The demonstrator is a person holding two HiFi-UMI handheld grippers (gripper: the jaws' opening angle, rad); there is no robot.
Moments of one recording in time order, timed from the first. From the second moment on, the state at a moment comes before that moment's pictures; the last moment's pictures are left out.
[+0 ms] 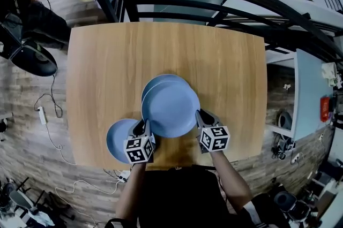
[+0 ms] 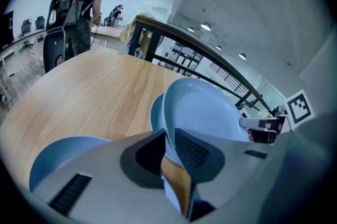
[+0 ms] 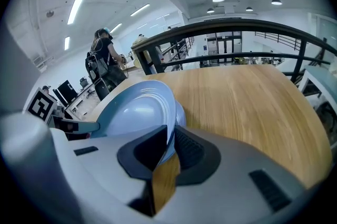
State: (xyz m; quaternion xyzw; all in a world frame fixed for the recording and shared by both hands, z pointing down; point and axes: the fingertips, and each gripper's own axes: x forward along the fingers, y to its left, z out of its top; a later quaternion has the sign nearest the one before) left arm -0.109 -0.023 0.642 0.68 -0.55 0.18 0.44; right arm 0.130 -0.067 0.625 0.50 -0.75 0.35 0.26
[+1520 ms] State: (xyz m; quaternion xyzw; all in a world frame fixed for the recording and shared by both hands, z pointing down) left arm -0.110 -0.044 0.686 0.64 -0.56 0.21 0.48; right arm 0.127 -0.099 0.688 0.47 -0.74 0.39 0.29
